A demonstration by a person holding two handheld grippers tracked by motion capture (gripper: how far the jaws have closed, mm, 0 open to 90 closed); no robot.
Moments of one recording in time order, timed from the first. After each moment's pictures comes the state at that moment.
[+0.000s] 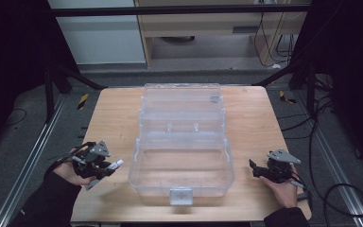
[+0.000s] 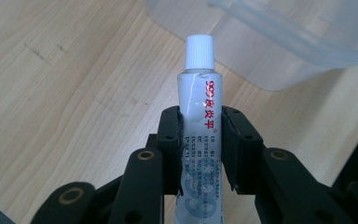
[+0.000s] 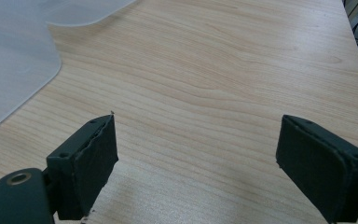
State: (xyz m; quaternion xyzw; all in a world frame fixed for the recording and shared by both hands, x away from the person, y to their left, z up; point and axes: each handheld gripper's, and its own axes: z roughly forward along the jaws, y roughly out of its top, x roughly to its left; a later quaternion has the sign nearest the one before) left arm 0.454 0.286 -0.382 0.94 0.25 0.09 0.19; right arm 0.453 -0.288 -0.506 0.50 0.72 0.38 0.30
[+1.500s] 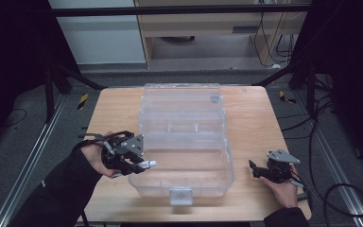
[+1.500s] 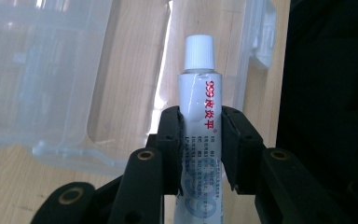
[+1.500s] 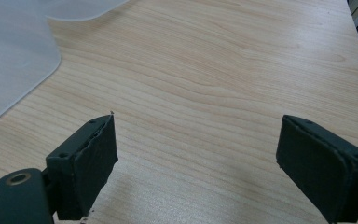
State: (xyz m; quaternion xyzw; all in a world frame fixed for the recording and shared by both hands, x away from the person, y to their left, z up) left arm 0.452 0.178 -0.314 0.98 0.04 0.04 0.19; right arm 0.454 -0.289 -0.508 0.49 0.73 0.37 0.30
